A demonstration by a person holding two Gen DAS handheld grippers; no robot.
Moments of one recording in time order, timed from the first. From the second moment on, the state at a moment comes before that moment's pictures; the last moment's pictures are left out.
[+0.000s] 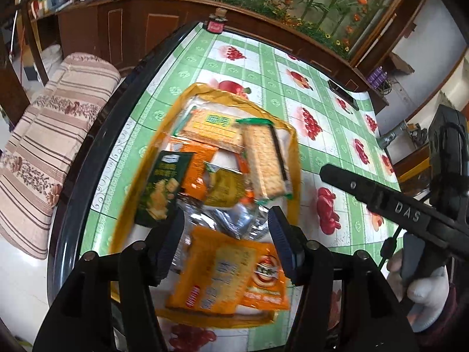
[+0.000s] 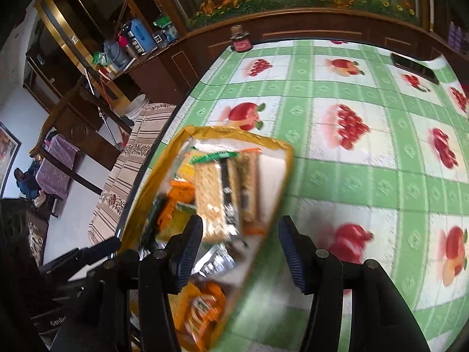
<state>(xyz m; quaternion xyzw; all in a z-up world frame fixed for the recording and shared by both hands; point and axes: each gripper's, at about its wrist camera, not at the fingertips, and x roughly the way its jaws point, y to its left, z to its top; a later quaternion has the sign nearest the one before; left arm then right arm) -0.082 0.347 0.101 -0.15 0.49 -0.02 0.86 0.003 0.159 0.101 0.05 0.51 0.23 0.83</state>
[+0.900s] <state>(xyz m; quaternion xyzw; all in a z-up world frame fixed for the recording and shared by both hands) -0.149 0.223 0.141 -0.05 0.45 0.12 0.88 -0.099 0.061 0.116 0.00 0.48 0.28 0.83</state>
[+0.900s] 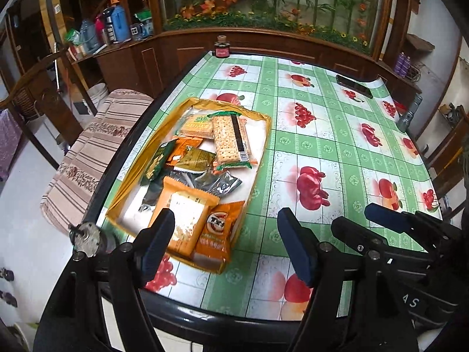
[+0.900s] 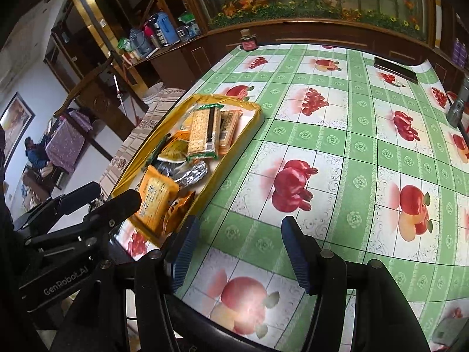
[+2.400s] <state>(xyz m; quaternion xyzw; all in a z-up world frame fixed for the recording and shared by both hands) -0.225 0.147 0.237 0.12 0.16 0.24 0.95 -0.148 0.016 0.180 -0.06 0.26 0.23 0.94</state>
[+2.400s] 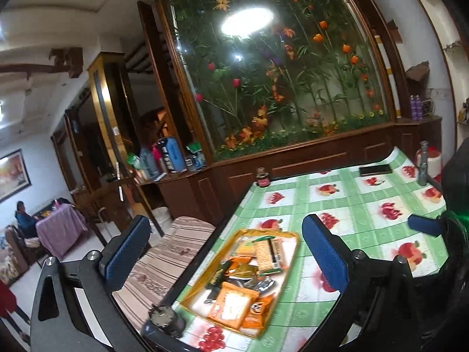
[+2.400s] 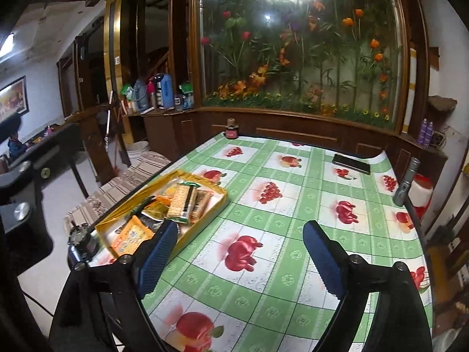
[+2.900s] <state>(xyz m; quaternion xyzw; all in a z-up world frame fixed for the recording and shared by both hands) -0.197 0.191 0.205 0.02 0.28 0.24 0.93 -0.135 0.034 0.152 -0.09 0.30 0.22 0.92</state>
